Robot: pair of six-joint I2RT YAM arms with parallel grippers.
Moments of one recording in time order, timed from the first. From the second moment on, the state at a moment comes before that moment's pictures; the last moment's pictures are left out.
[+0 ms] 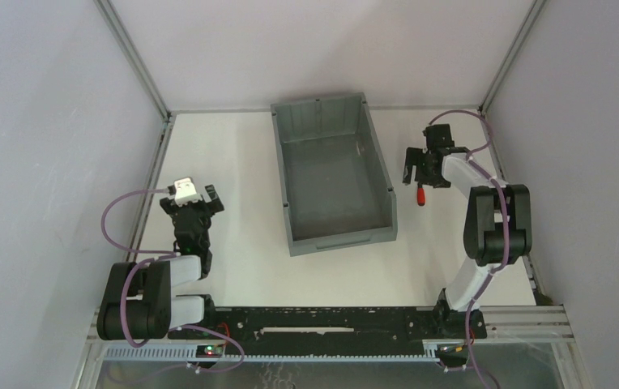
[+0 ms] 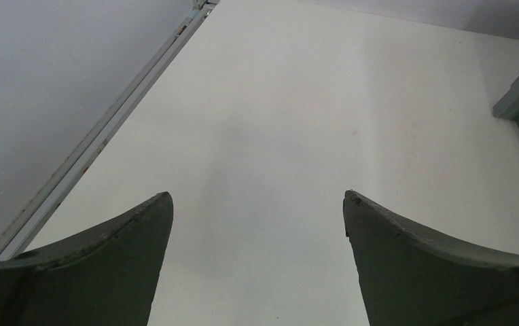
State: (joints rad) left arm 0.02 1.27 0.16 1.03 -0.28 -0.04; right arm 0.03 1.74 1.21 -0.47 0.06 0.17
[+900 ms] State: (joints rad) left arm 0.02 1.27 0.16 1.03 -0.28 -0.04; right arm 0.03 1.86 1.20 -0.46 0.07 0.18
